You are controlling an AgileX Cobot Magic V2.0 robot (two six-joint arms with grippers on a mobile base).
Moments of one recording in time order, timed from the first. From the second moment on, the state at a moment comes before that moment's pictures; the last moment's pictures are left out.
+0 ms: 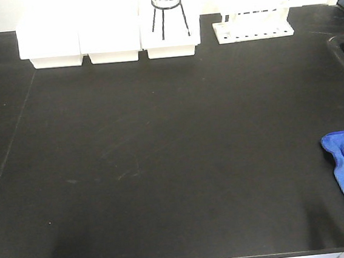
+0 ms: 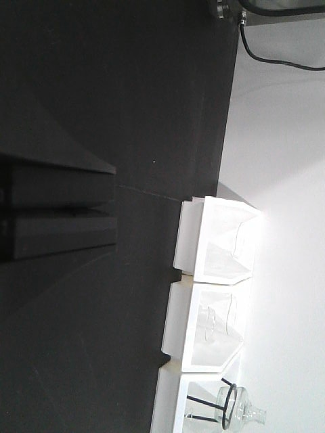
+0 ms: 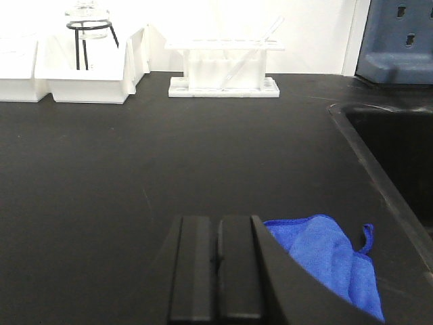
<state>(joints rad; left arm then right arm) 0.08 -0.01 0.03 0.06 0.15 -0.18 0.03 -0.01 0.03 -0.03 0.26 0.04</state>
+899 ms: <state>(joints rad) 0.08 -0.01 0.03 0.06 0.15 -0.18 0.03 -0.01 0.03 -0.03 0.18 0.04</state>
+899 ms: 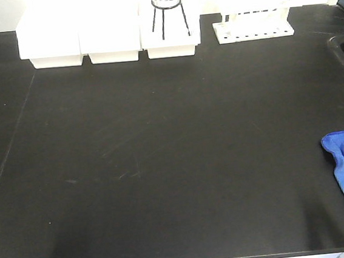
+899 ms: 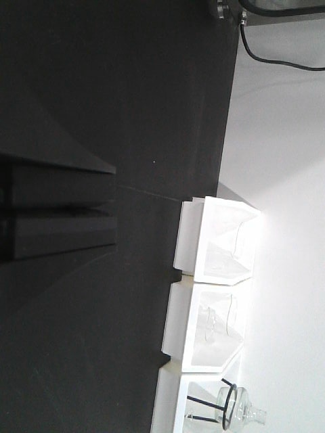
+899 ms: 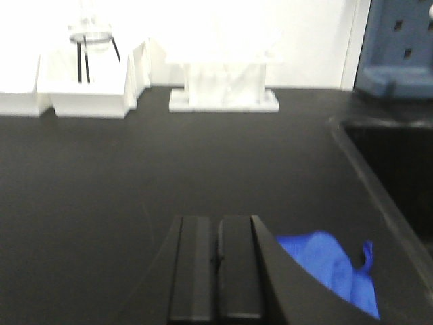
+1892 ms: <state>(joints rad) 0.08 -0.01 0.03 0.06 0.15 -0.18 0.03 0.16 -0.46 -0.13 0.33 0.03</state>
